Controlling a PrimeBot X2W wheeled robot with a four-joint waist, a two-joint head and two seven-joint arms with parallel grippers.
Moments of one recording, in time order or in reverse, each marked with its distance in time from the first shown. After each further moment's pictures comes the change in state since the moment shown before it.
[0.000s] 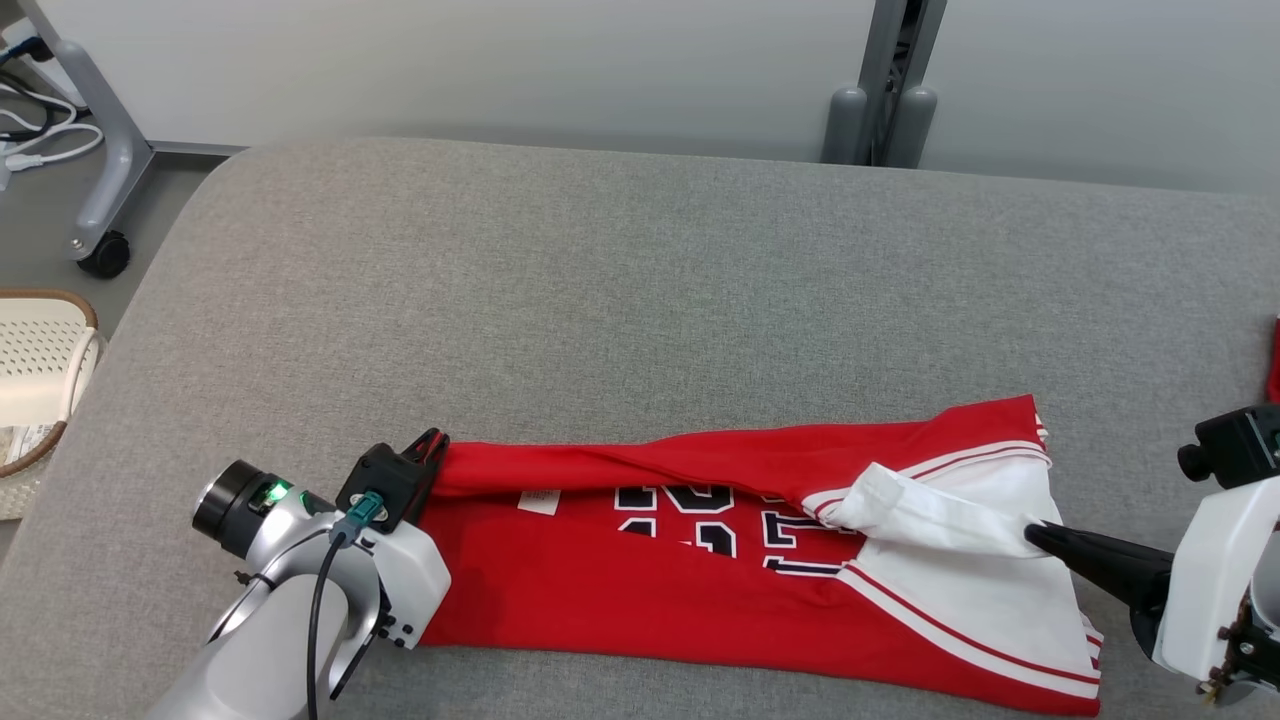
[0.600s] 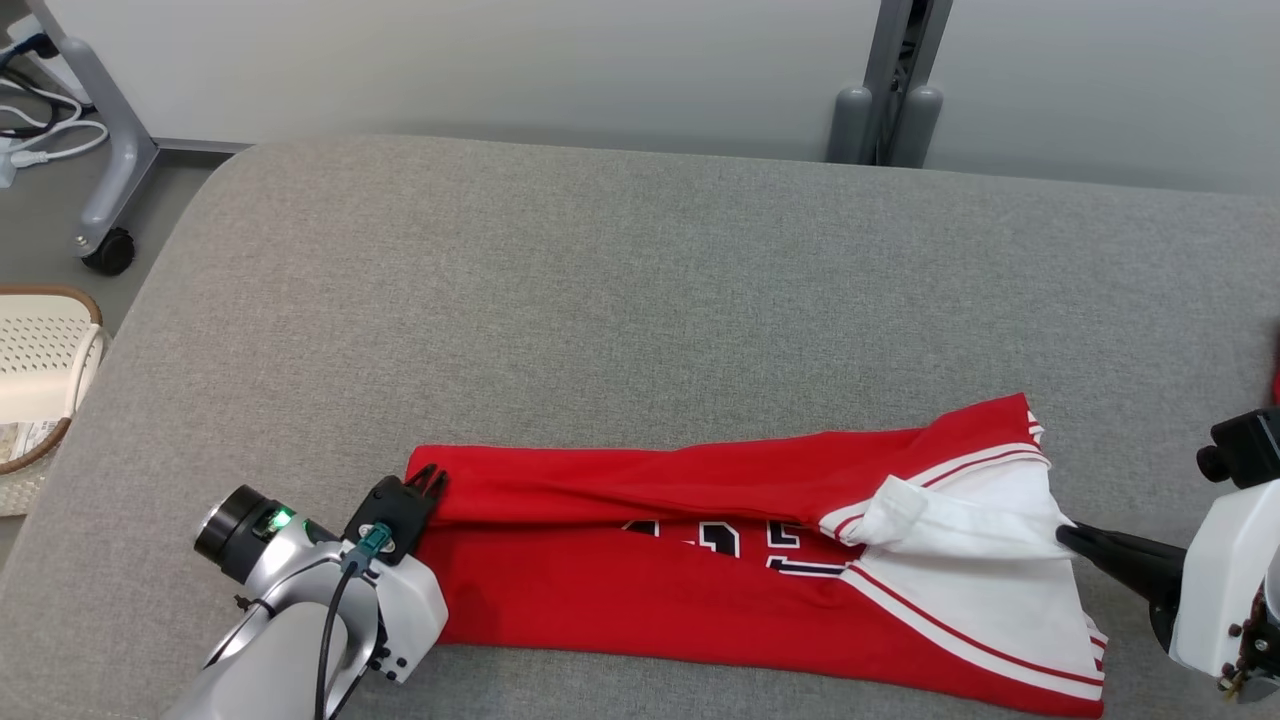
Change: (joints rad) left arm 0.021 0.010 -0.041 0.028 0.033 0.003 0.000; right arm 0.079 0.028 -0.130 0.066 -0.118 0.000 0.081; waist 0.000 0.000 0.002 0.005
